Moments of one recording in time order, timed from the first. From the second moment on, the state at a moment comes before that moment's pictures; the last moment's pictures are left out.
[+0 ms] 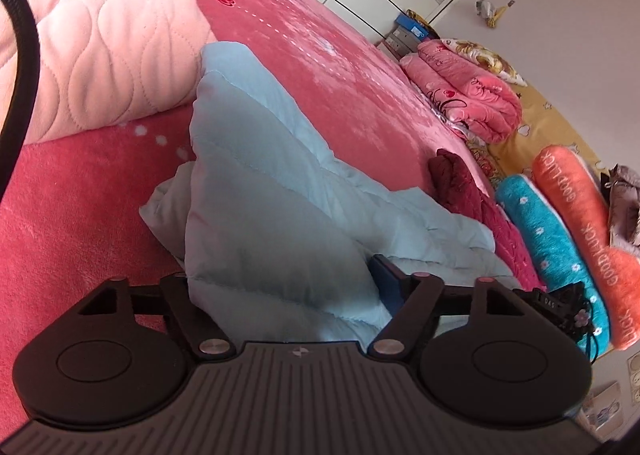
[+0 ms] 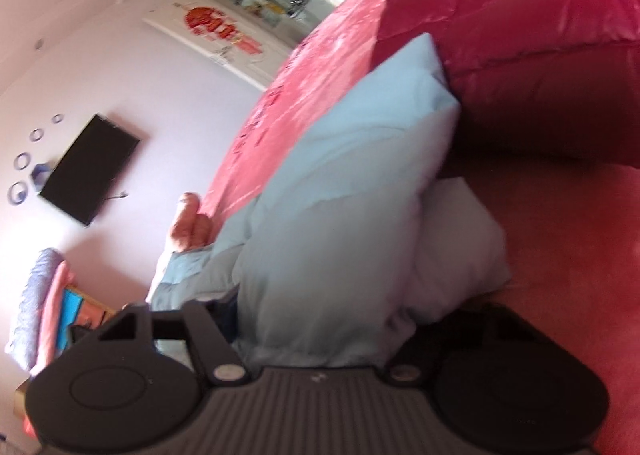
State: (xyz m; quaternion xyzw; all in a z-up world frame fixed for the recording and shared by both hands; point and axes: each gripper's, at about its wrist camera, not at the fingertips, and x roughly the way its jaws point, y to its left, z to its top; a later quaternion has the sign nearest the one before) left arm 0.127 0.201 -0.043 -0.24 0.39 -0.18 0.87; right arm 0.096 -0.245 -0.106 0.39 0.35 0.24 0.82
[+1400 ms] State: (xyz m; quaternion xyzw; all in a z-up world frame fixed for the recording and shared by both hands) left arm 0.074 0.252 0.024 -0.20 0.13 -0.10 0.97; right arm 0.040 -0.014 0.080 -0.14 0.10 0.05 0.98
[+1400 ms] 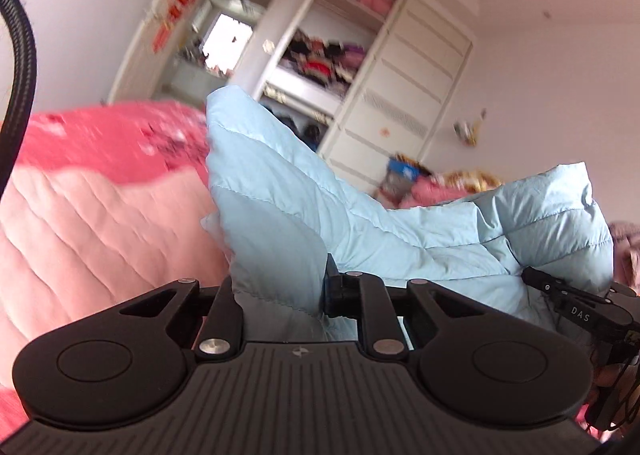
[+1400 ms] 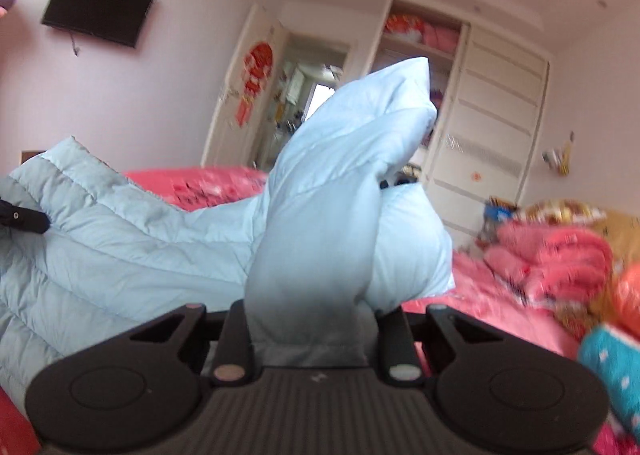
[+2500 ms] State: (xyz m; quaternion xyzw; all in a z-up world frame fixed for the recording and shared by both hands) left arm 0.109 0.330 -0.013 -0.20 0.16 0.26 0.93; right arm 0.274 0.214 0.031 -0.04 0.24 0.21 0.95
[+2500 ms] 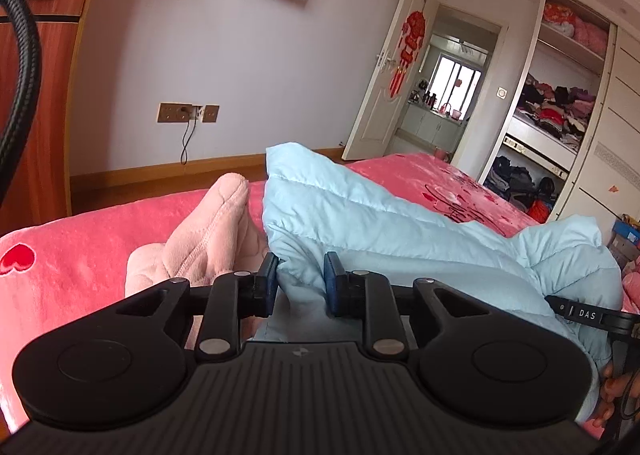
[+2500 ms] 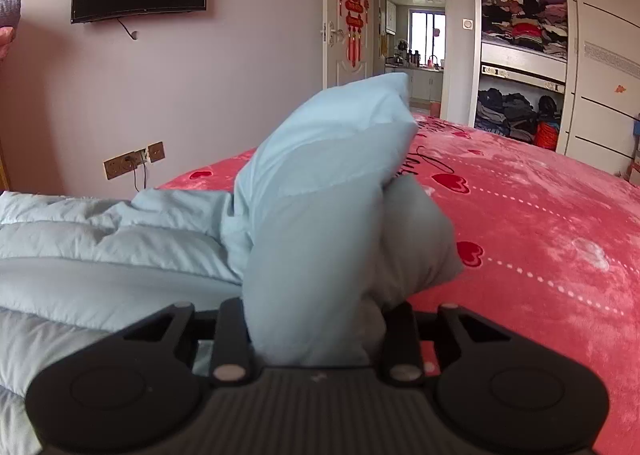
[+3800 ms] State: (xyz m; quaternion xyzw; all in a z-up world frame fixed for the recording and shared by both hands) left arm 0.079 0.381 -0.032 -0.34 0.19 0.21 0.90; right arm 0.208 0.130 0.009 0.03 0.22 0.19 0.96
